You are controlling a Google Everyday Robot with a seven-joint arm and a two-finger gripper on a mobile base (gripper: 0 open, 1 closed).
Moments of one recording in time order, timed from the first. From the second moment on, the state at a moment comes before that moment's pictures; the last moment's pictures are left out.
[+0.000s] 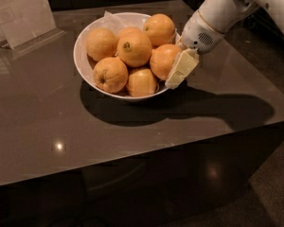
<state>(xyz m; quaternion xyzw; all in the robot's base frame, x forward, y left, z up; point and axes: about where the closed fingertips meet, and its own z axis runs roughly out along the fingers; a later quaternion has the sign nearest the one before) 0.595 -0.090 0.889 -0.62 0.74 0.17 0.19</state>
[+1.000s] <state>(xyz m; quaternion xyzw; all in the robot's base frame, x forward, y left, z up) 0.599 -0.096 0.911 -0.60 0.75 0.13 0.24</state>
